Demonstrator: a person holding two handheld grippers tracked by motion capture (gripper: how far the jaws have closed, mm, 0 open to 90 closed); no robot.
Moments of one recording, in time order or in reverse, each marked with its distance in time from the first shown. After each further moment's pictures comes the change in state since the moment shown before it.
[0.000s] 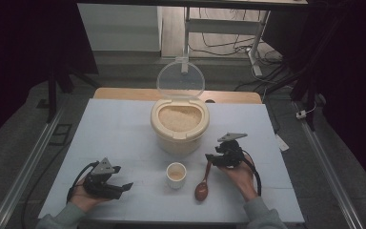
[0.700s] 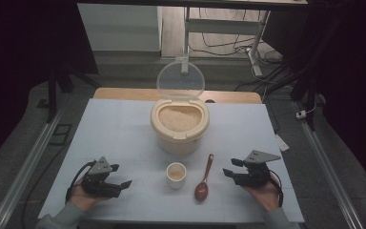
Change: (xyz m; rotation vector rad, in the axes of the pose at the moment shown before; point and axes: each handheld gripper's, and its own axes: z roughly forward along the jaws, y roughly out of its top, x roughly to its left) left arm 0.002 0.000 -0.004 -0.035 0.026 -0.018; right arm -0.006 -0.062 -0.070 -0.160 0.077 -0.091
